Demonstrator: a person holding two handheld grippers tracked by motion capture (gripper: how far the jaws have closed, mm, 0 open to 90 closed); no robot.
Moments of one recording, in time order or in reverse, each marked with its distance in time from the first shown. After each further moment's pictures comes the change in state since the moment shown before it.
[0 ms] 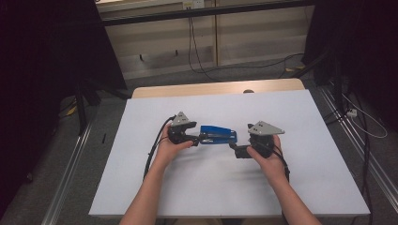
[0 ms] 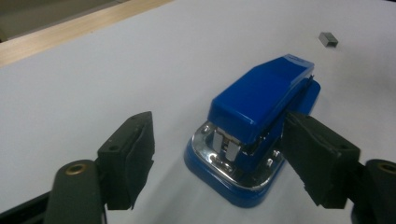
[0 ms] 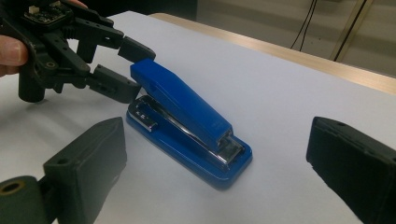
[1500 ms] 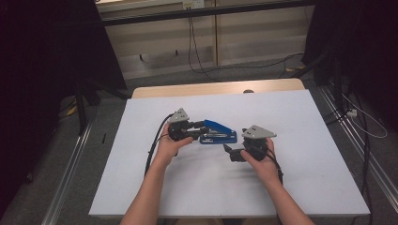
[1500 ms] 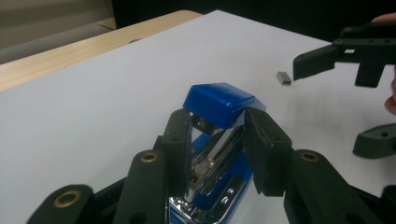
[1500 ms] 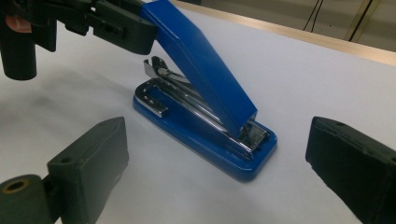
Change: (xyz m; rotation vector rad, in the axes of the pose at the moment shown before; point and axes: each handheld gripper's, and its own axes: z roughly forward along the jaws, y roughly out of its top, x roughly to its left) left arm -0.009 0.019 -0.010 -0.098 -0.103 -0.023; right arm 0.012 -0.013 0.018 0.031 0.017 0.012
